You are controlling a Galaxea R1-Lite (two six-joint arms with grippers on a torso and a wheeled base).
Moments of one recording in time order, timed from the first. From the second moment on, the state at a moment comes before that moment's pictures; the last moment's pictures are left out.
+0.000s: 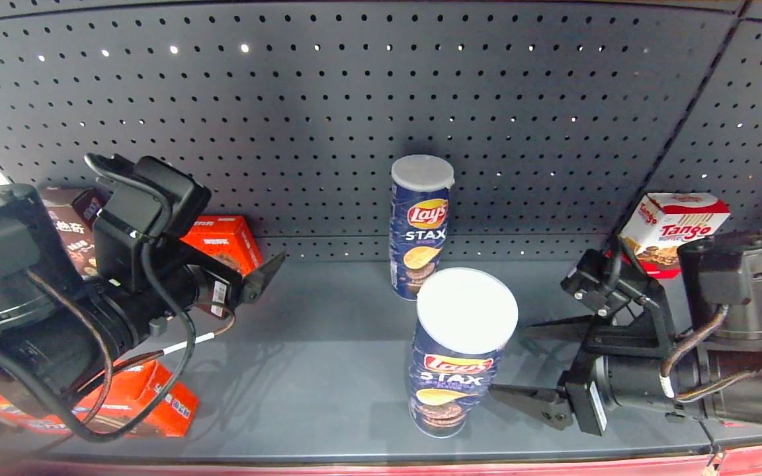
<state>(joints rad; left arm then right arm) -0.41 1.46 -0.60 -0.84 0.16 0.40 0.64 1.47 -0.73 -0.26 0.18 -0.15</state>
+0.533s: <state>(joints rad) -0.41 1.46 -0.60 -0.84 0.16 0.40 0.65 1.53 -0.74 -0.27 0.17 -0.15</state>
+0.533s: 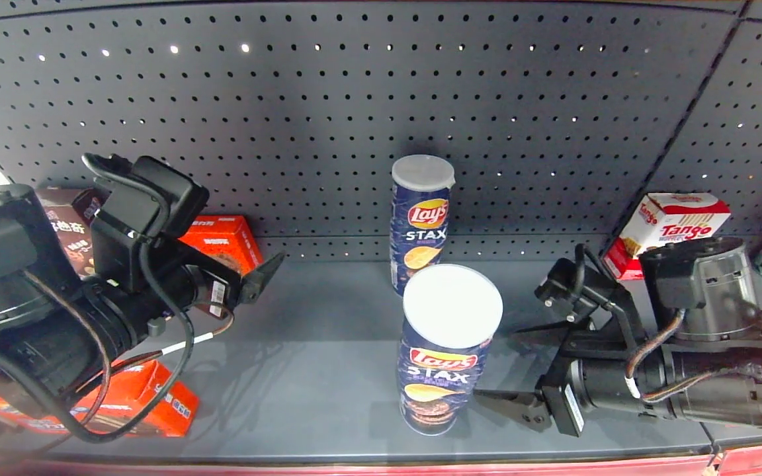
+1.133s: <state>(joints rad) -0.41 1.45 -0.60 -0.84 0.16 0.40 0.68 1.53 -0.75 -0.27 0.17 -0.15</state>
